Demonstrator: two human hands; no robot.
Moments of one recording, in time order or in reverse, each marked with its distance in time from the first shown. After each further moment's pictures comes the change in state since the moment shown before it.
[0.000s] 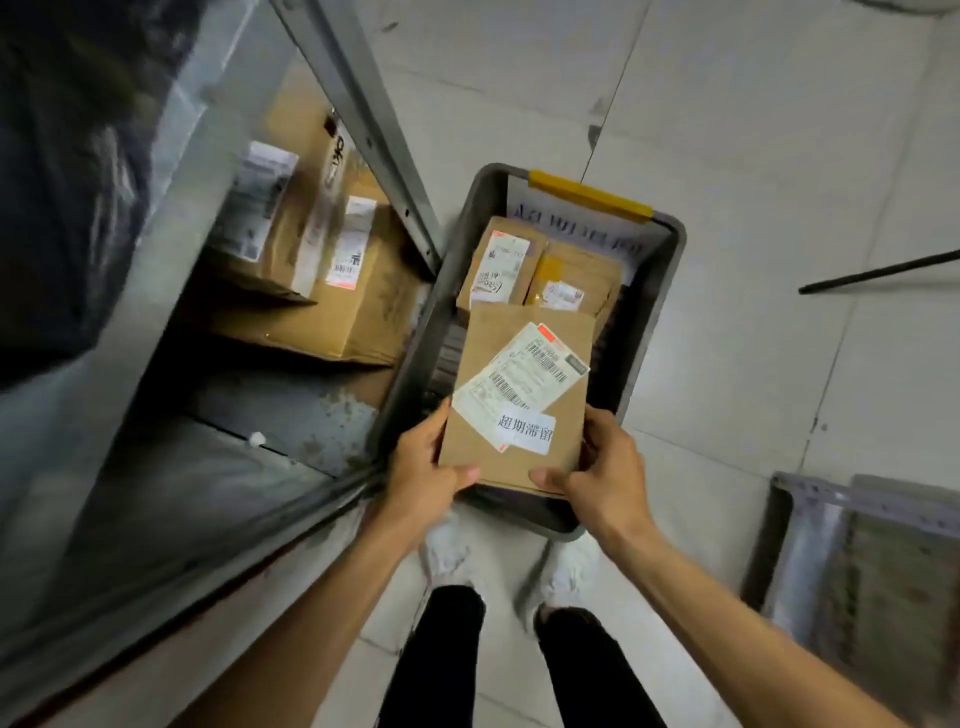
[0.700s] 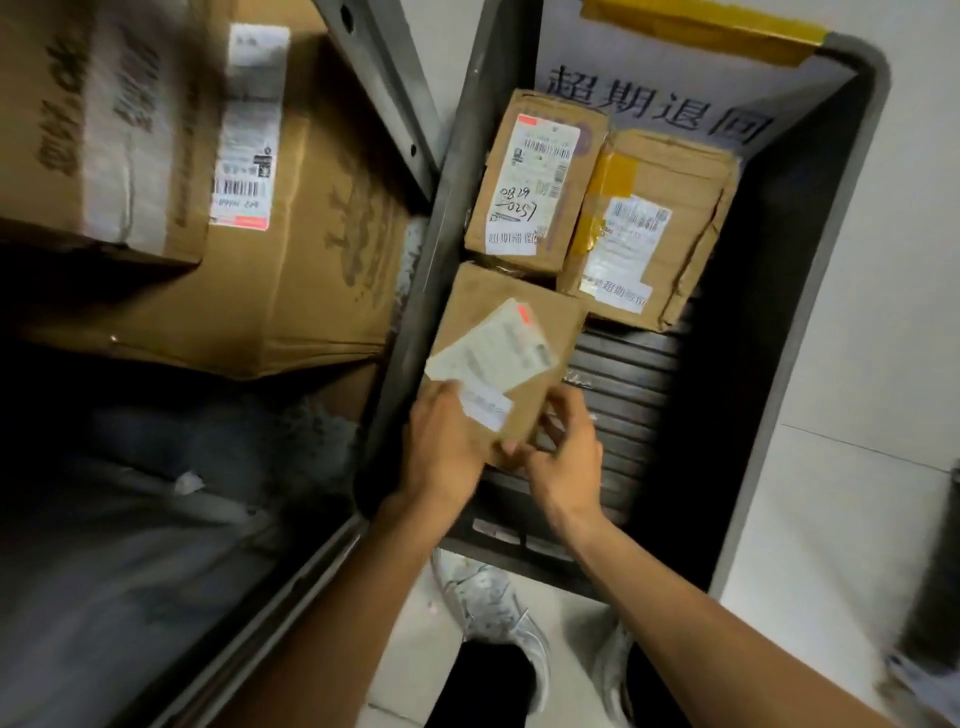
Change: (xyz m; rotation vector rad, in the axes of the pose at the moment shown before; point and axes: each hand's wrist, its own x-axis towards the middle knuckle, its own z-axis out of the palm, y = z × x) left_hand 0.193 -0.112 0.006 0.789 0.004 -0.069; right_hand 0.163 0.143 0.169 0.124 0.120 0.090
